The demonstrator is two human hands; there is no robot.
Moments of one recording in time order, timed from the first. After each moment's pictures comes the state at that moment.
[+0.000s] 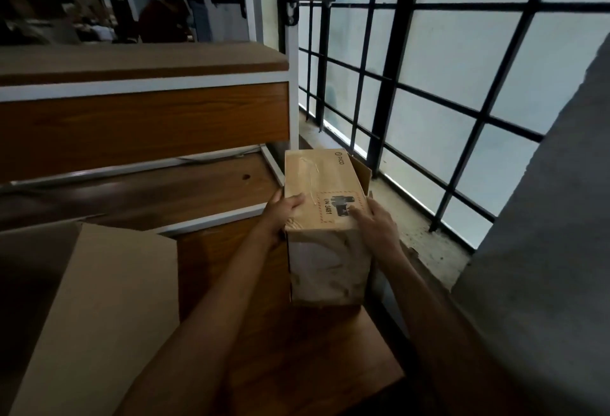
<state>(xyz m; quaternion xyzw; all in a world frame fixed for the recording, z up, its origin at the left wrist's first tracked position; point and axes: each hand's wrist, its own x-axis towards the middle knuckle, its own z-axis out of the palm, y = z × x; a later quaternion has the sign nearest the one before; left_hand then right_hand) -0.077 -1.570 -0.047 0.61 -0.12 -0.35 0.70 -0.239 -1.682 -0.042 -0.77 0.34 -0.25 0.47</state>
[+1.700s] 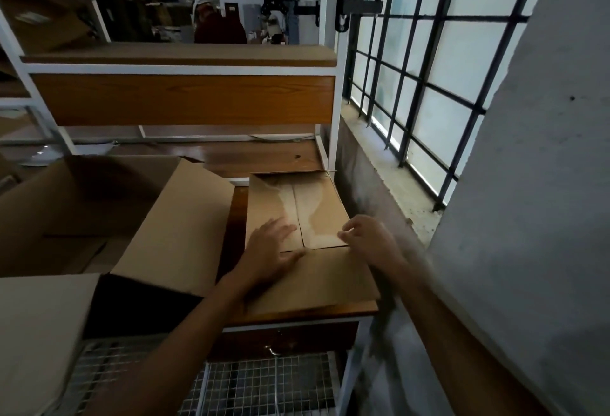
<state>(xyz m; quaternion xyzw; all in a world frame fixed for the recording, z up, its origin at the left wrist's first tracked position) -0.278 -1.418 -0.101 0.91 -0.34 0.01 0.23 -0.369 -1.629 -0.049 -0.91 0.18 -0.06 0.36</state>
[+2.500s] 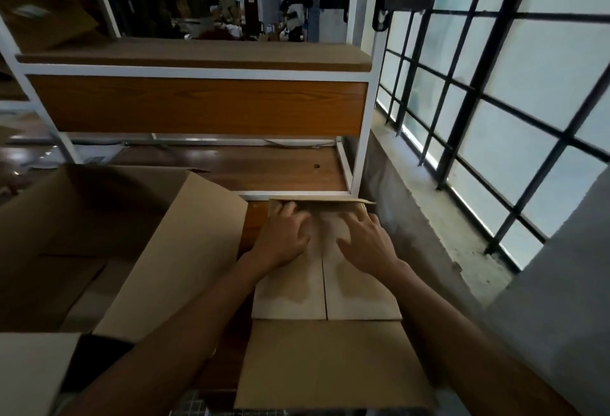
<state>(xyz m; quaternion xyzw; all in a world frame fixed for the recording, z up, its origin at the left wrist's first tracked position) -0.143 -1.450 -0.075 0.92 -0.32 0.05 0.21 -0.224 -1.639 -0.072 -0.98 0.05 -0.12 0.12</state>
